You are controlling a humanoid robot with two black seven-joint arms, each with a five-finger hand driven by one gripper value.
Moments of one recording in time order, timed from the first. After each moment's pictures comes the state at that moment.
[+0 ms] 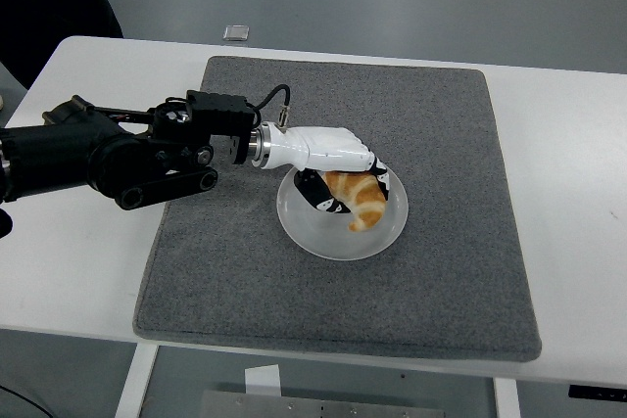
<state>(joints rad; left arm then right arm) -1.25 0.29 0.17 -1.00 1.35 0.07 -0.50 0.05 0.00 0.00 0.15 0.13 -0.20 -0.03</state>
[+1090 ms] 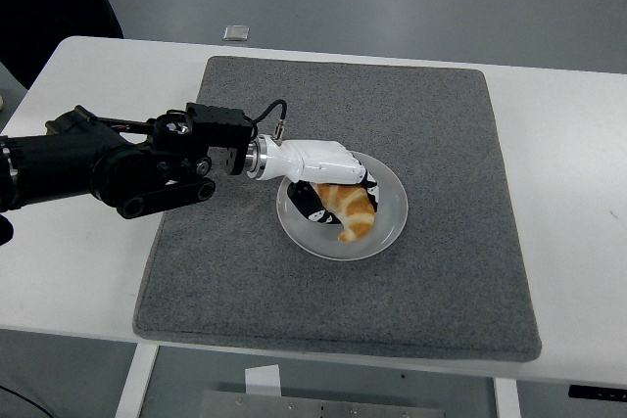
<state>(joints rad) -1.23 0.28 0.21 -0.97 1.36 0.07 -0.50 0.05 0.00 0.00 0.15 0.13 -0.20 -0.03</state>
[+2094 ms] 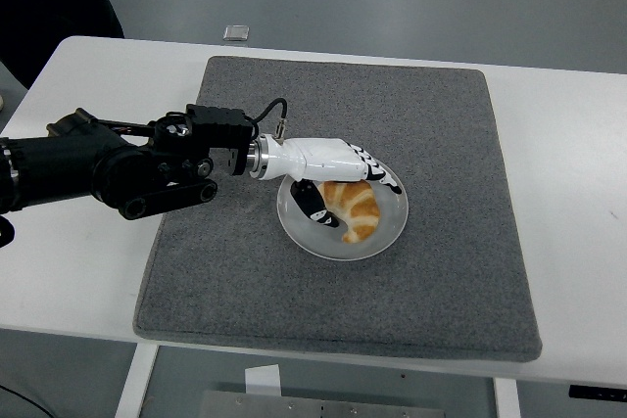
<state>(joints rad) -1.23 0.28 0.21 -0.98 1.33 0.10 -0.51 0.05 0.00 0.00 0.15 0.13 -0.20 -0.03</state>
